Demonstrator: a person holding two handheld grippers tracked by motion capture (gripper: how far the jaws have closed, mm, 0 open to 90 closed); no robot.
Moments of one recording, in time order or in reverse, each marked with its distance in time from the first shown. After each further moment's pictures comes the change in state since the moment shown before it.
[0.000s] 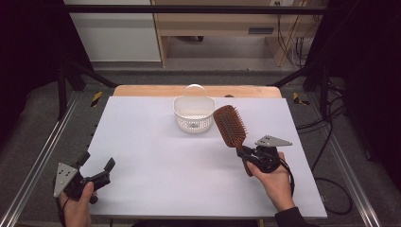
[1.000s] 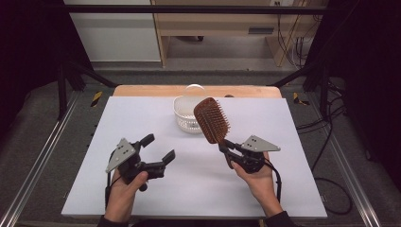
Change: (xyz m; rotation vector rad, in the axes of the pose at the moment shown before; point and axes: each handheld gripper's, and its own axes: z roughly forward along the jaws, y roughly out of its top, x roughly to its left) left arm -0.147 0.080 0.070 0.041 -0.457 -0.050; right arm 0.042 0.016 0.019 -0.241 0.122 -0.166
